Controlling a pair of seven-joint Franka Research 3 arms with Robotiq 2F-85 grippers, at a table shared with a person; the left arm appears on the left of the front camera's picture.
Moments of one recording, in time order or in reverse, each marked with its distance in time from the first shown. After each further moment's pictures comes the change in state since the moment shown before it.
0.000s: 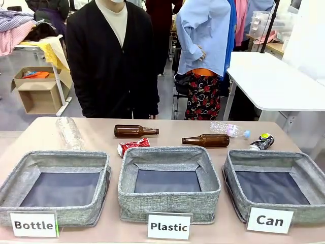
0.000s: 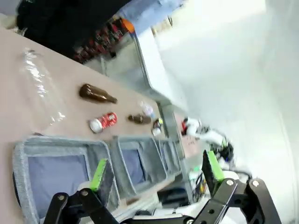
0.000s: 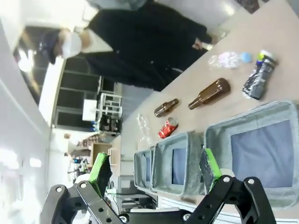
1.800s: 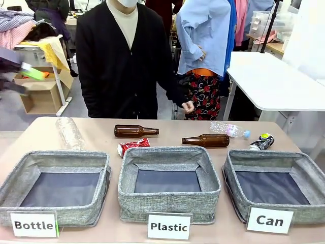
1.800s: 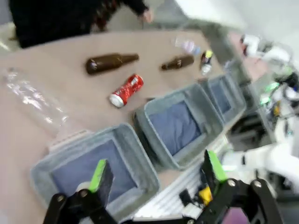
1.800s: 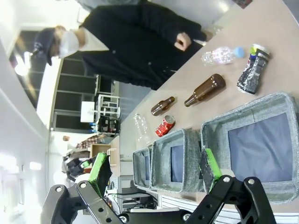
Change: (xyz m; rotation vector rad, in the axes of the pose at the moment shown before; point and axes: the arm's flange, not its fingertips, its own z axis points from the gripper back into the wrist) left arm 0.000 -0.104 -0.159 0.296 0.444 -0.468; right arm -0.004 -0.001 0.000 -0.023 0.010 -0.025
